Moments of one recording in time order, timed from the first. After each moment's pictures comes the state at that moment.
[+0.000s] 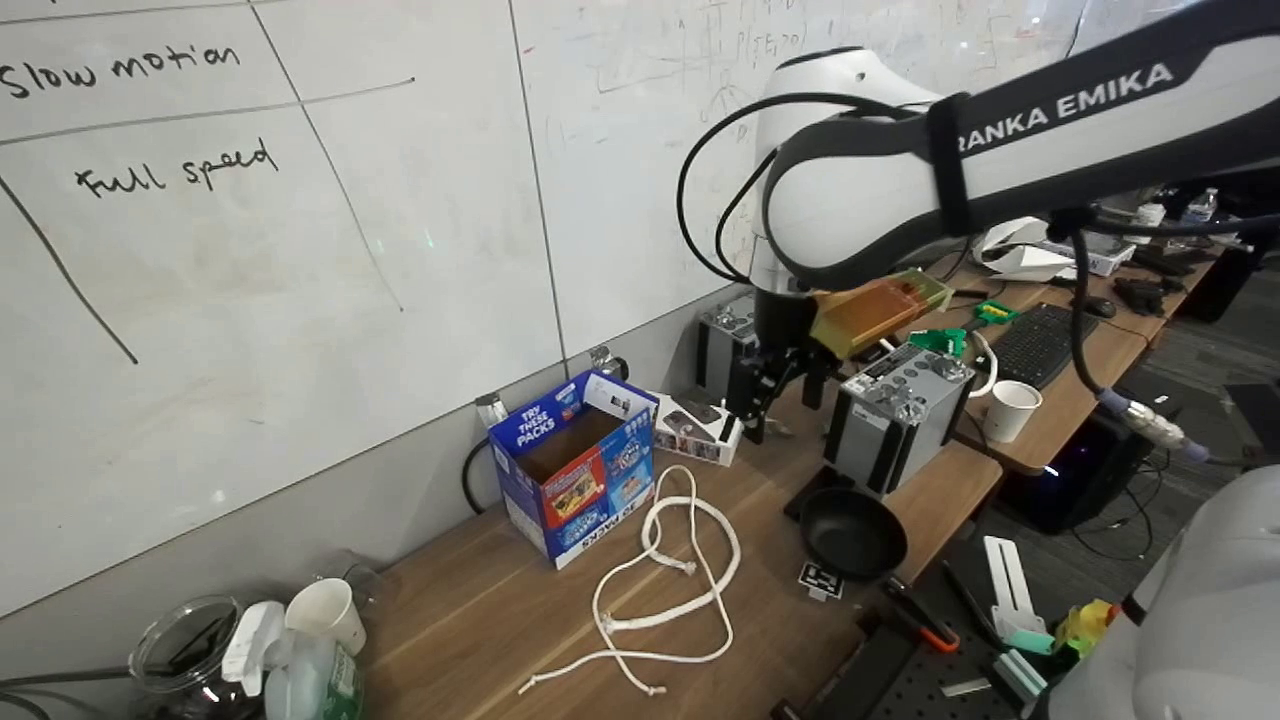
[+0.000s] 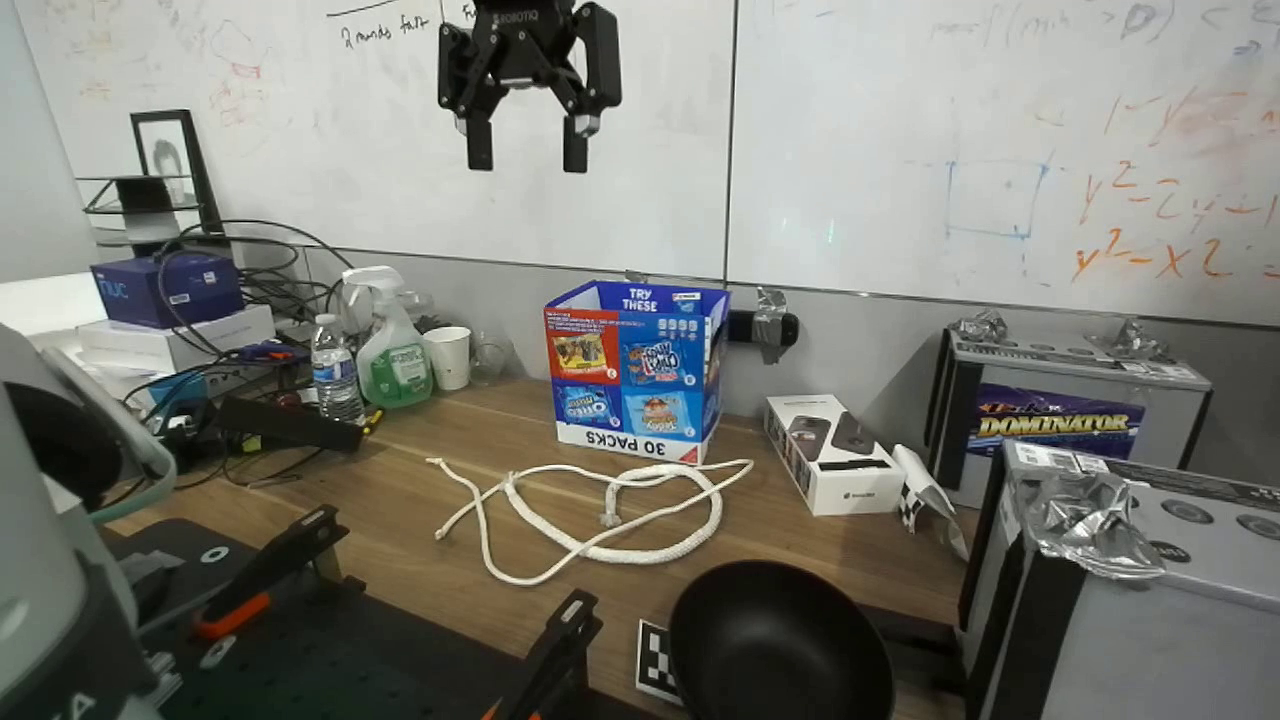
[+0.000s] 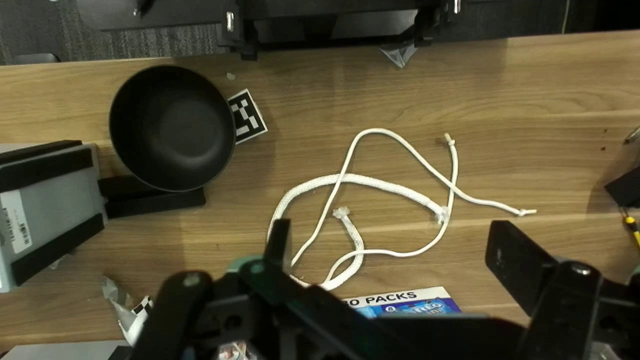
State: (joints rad) arm 0.01 -0.54 0.03 -2.60 0.01 2.01 0.06
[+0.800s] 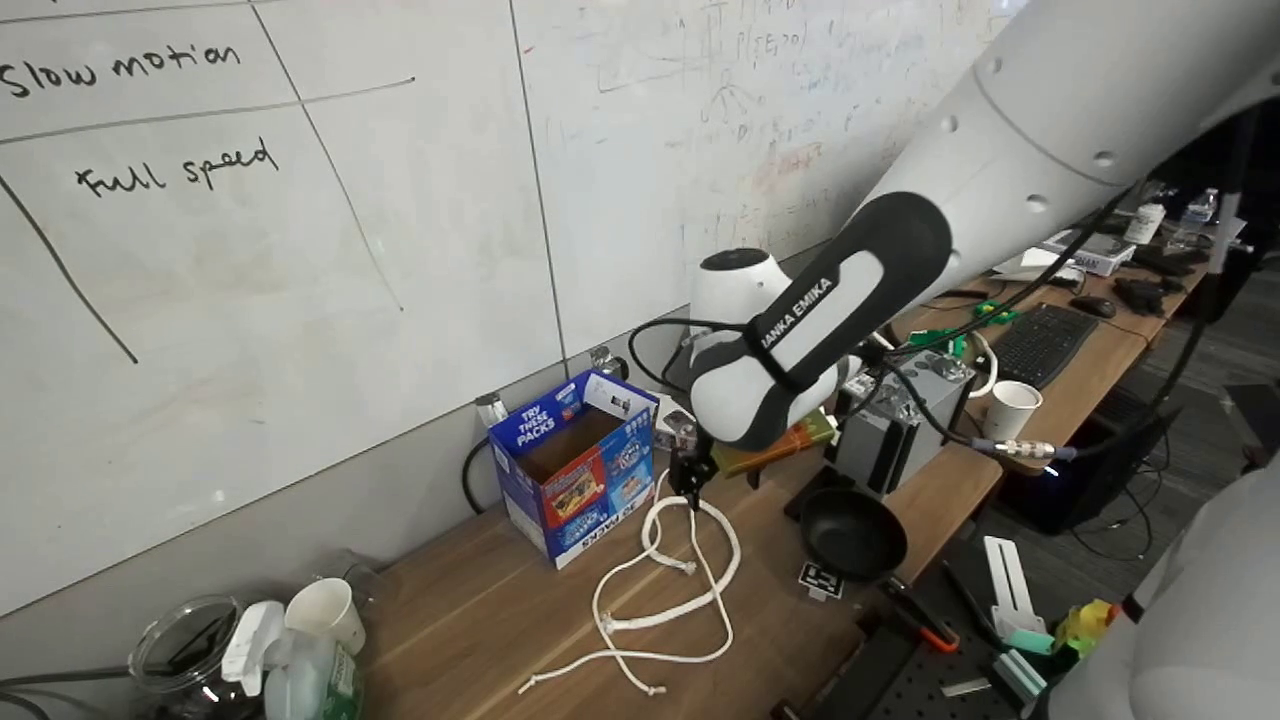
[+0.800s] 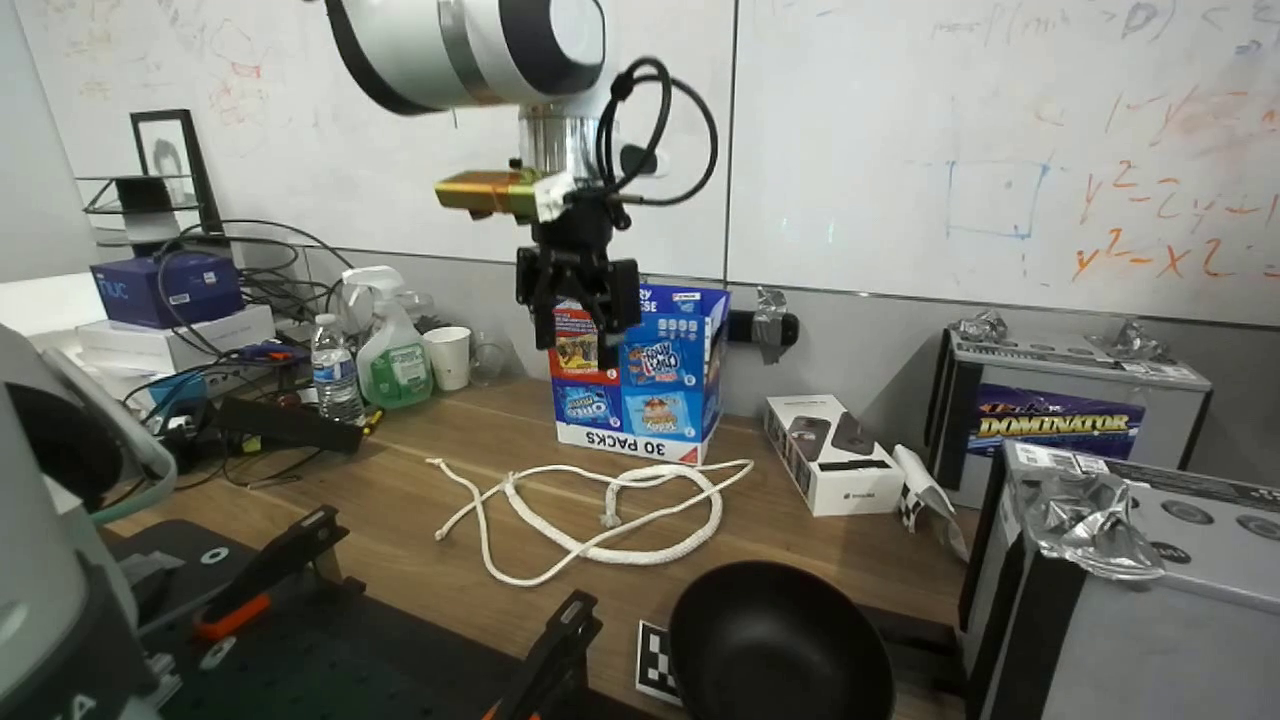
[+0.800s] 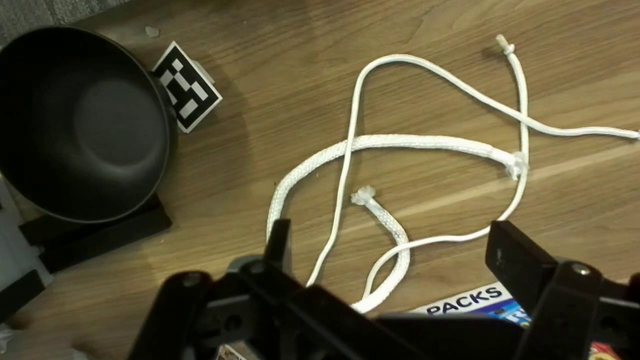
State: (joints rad) arm -0.01 0.01 0.06 -2.61 -0.02 2.59 0.34
